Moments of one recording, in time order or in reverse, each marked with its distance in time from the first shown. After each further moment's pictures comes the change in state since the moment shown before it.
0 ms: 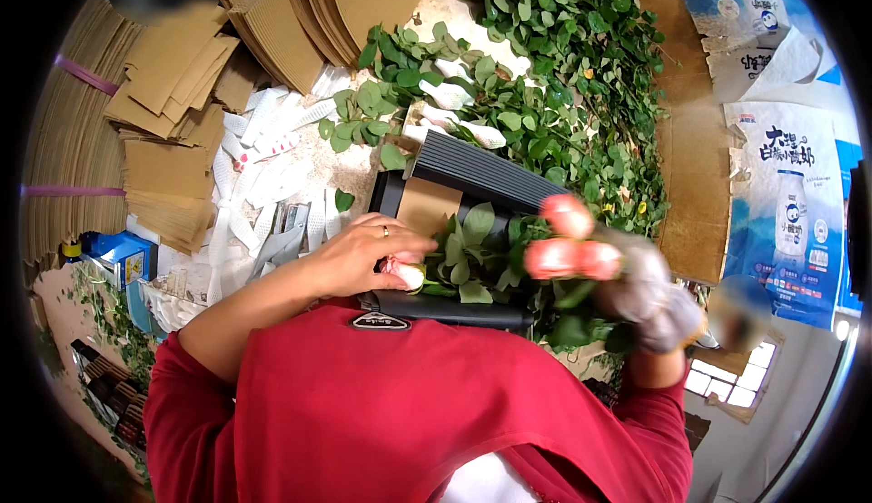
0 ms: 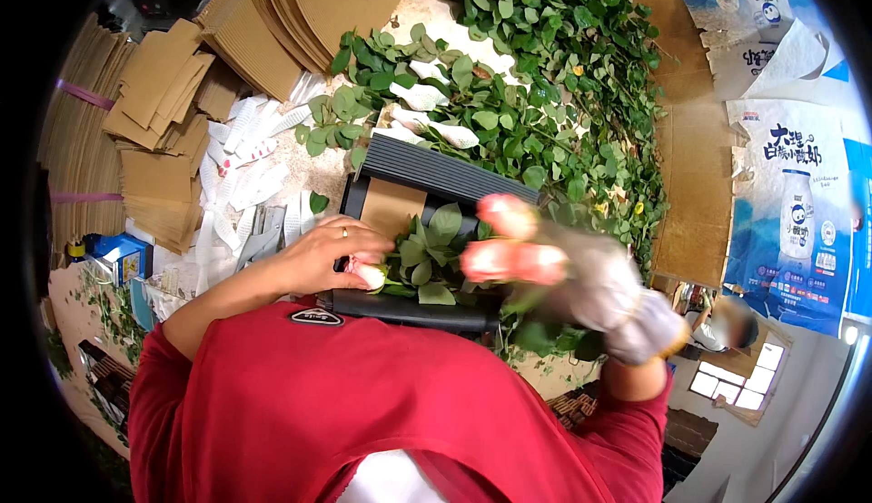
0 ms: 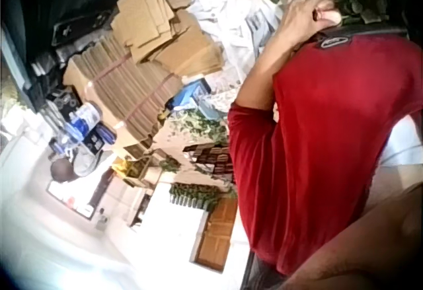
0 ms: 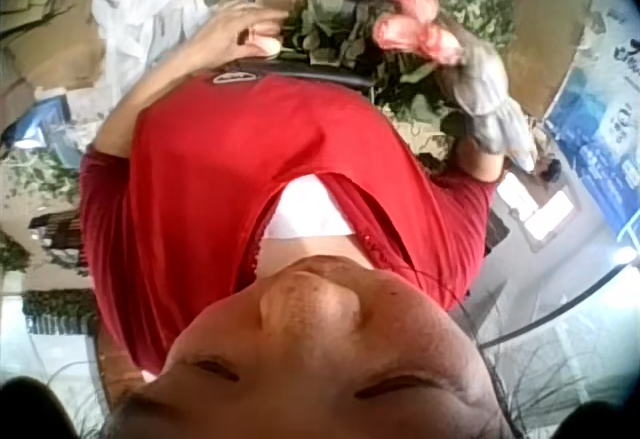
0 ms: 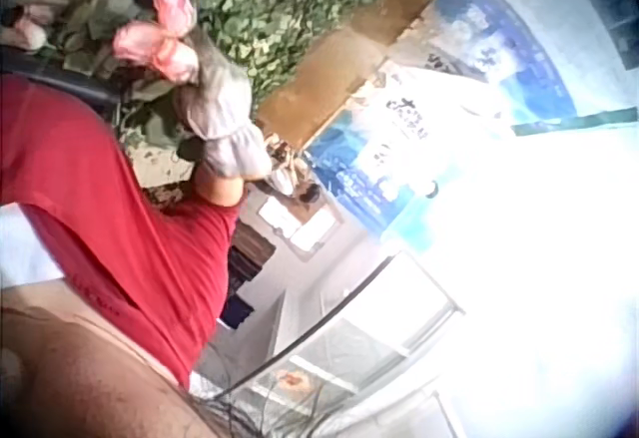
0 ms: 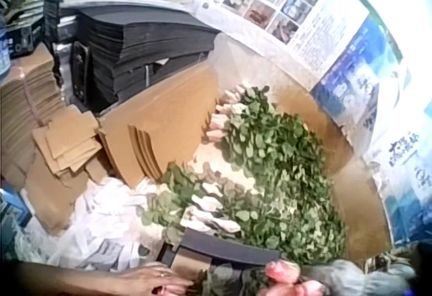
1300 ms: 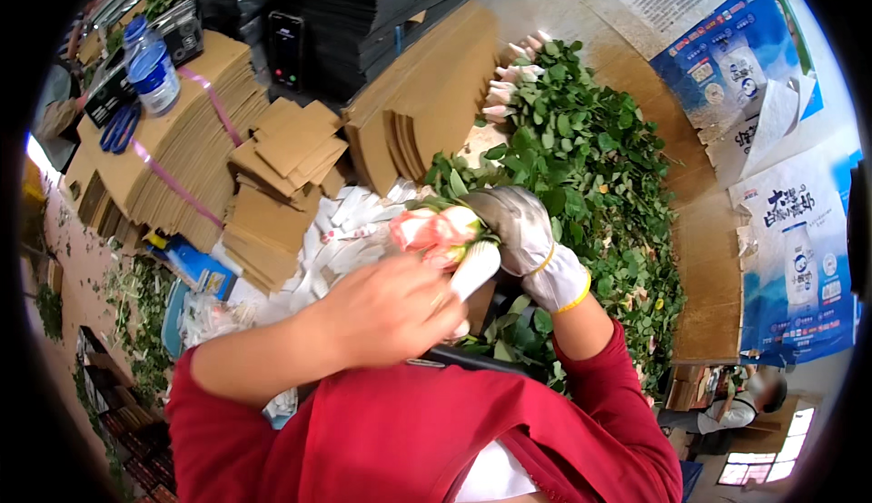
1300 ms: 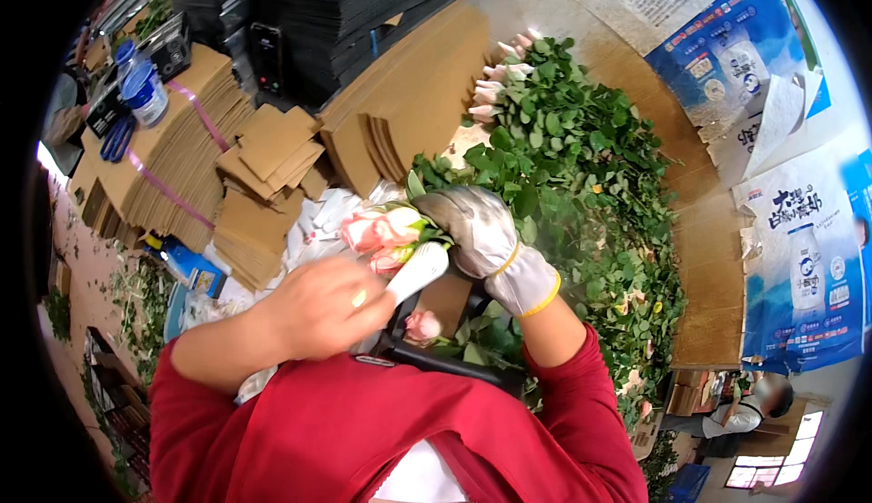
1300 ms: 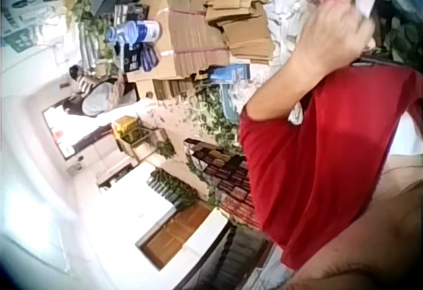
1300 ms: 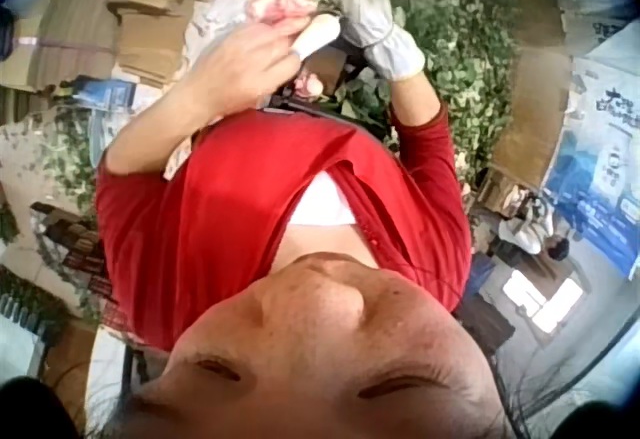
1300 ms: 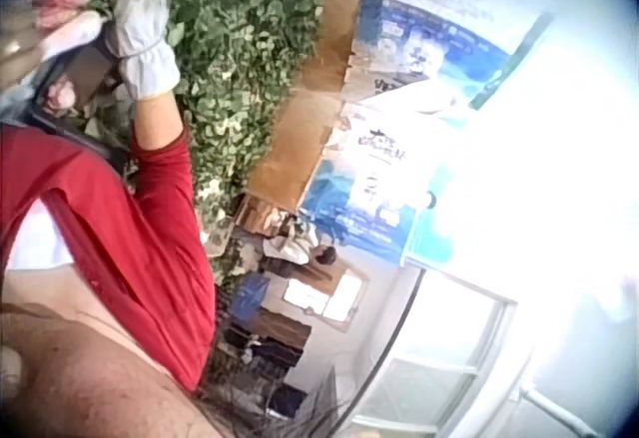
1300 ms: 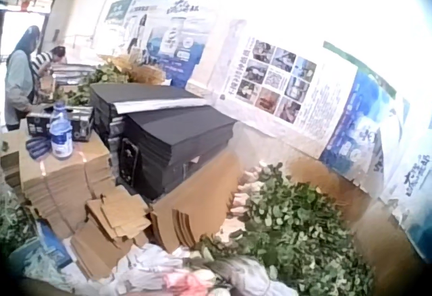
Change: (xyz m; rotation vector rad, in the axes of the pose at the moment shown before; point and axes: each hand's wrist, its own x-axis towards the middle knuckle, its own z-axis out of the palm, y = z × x) left_hand -0.019 0.194 -0.103 1.002 0.280 0.388; right_hand 0.158 -0.037 0.032 -0.443 0.475 -0.601
